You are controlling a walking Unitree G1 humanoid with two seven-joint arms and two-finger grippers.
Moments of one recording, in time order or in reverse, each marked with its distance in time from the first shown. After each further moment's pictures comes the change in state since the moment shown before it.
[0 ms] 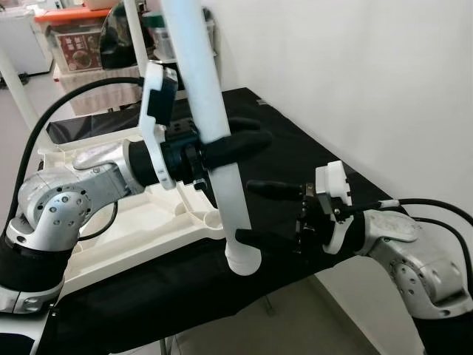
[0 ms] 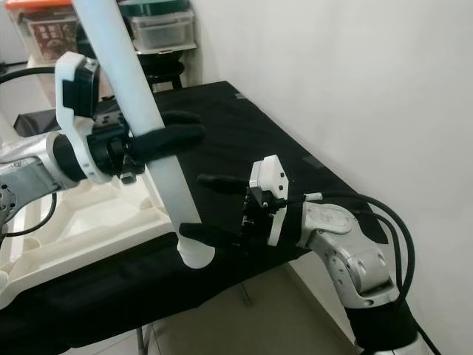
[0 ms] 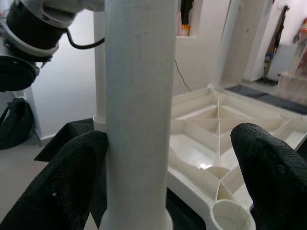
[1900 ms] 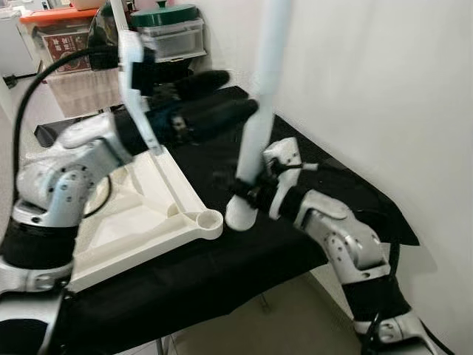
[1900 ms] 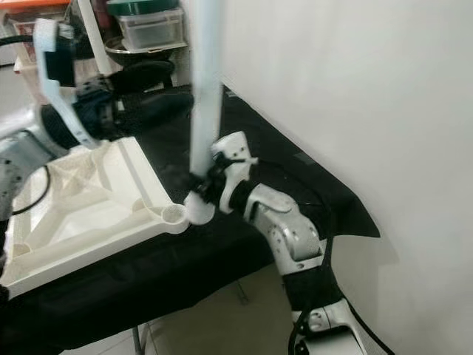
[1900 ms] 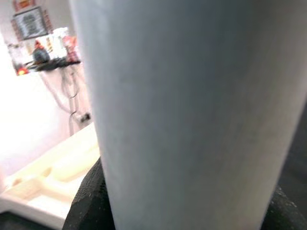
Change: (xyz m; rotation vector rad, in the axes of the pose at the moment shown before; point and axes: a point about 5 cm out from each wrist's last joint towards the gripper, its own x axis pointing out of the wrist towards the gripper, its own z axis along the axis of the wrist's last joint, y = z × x) left arm -0.033 0.045 0.031 0.266 -0.087 0.323; right arm 0.048 -0.048 -0.016 0.171 -0.102 -0.439
